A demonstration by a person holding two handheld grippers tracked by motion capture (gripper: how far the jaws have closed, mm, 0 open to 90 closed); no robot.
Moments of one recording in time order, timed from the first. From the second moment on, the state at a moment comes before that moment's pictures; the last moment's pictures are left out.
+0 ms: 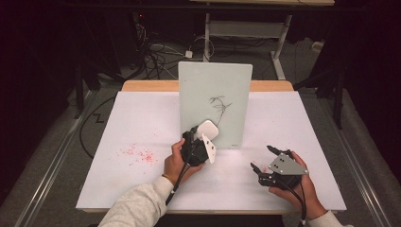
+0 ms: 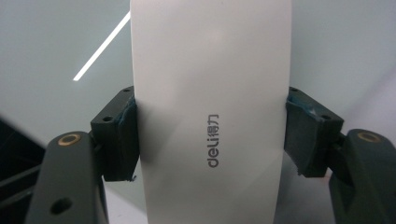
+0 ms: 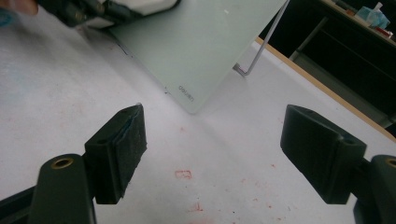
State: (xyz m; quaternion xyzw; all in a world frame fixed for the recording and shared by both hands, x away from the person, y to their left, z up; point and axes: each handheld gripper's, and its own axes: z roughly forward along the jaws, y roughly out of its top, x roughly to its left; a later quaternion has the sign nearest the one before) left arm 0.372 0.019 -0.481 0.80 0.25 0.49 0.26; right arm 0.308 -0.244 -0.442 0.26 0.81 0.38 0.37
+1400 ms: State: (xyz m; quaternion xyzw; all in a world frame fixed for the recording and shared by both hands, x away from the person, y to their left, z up) left arm 0.394 -0.003 -0.429 0.76 0.30 0.49 0.31; right arm 0.307 -0.243 -0.442 0.25 0.81 0.39 0.37
